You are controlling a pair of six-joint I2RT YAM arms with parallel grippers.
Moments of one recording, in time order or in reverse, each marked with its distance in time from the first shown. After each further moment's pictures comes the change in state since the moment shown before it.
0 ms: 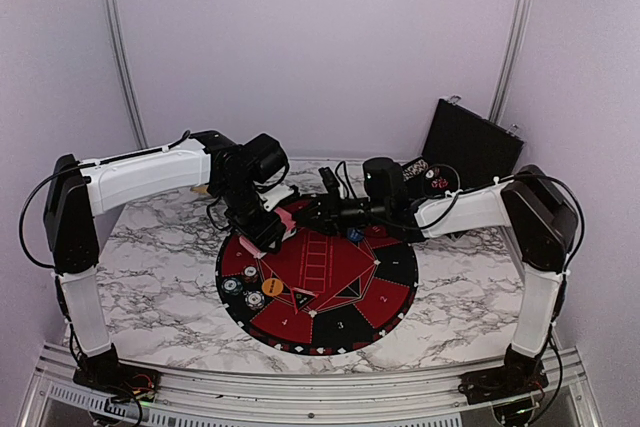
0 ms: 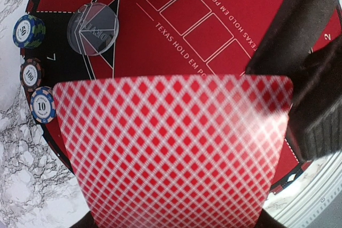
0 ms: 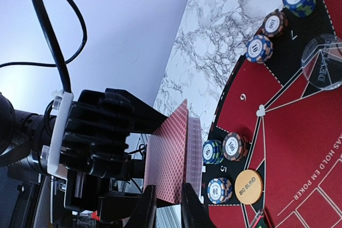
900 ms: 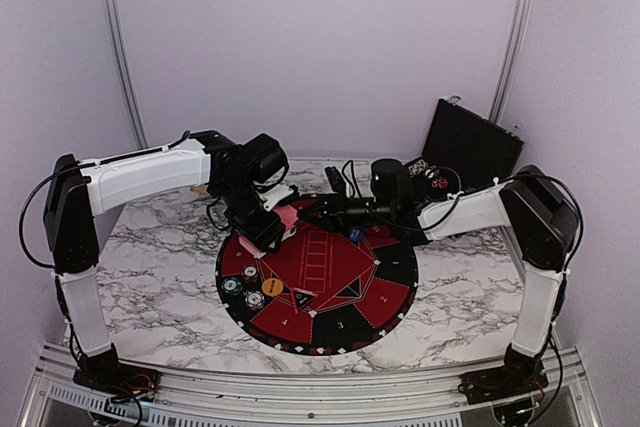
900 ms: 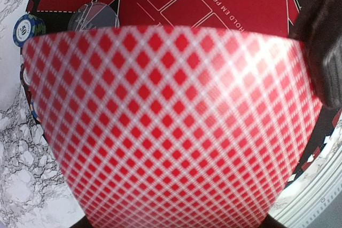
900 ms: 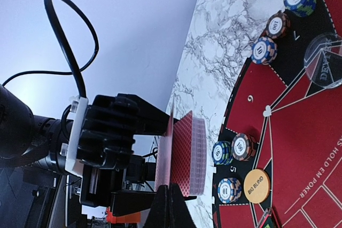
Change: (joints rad) left arm 0.002 0.000 -0.001 0.000 0.000 0.000; right arm -0.025 0.002 -0.042 0.116 -0.032 0.099
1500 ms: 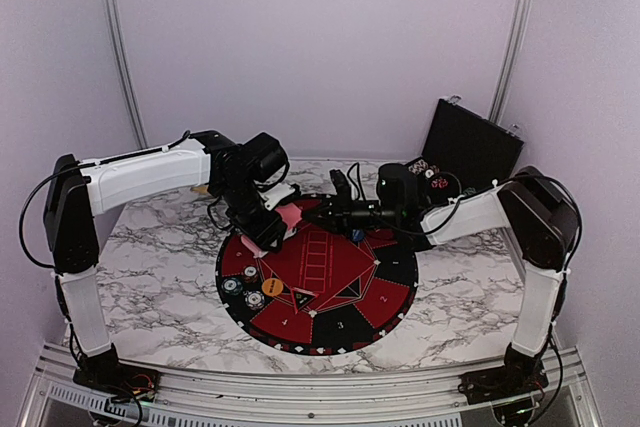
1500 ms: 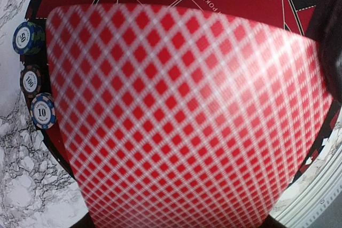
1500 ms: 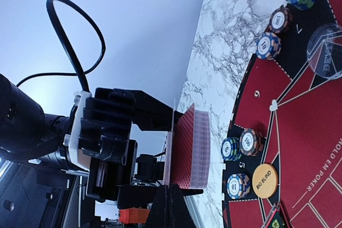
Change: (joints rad) left arm 0.000 0.000 0.000 0.016 0.002 0.004; right arm -0.015 0.000 -0.060 0.123 -0.026 0.096
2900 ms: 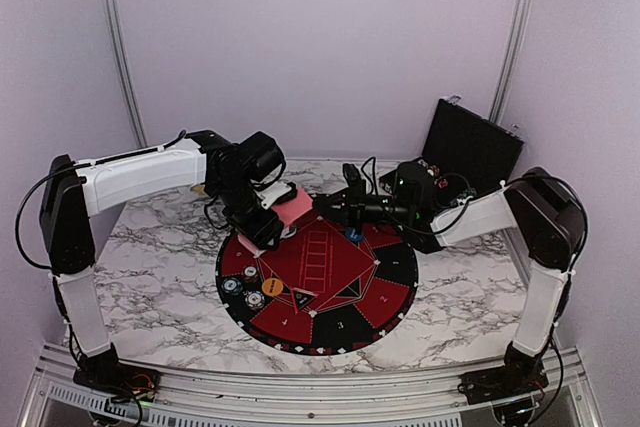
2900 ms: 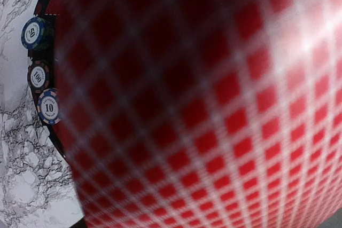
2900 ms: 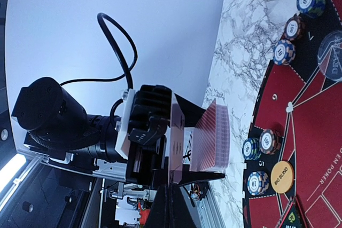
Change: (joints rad) left arm 0.006 -0.022 -0.023 0.012 -0.011 0.000; right arm -0.048 -0.034 -0.071 0.186 -0.043 0.156
